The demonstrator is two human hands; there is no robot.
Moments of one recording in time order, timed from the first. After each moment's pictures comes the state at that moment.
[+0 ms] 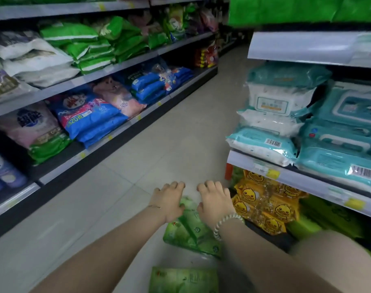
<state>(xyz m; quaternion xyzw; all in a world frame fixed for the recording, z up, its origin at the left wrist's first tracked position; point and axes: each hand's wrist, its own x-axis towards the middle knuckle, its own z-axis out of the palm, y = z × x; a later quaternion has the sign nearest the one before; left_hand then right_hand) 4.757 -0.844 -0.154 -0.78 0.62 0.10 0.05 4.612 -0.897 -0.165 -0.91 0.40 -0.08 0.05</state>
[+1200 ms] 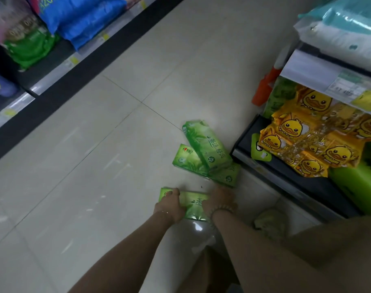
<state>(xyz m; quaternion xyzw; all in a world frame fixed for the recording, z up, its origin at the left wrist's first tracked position) 4.736 -0.741 -0.386 -0.84 0.35 0.41 0.05 4.619 -0.833 -0.363 -0.66 0.60 0.22 0.39</state>
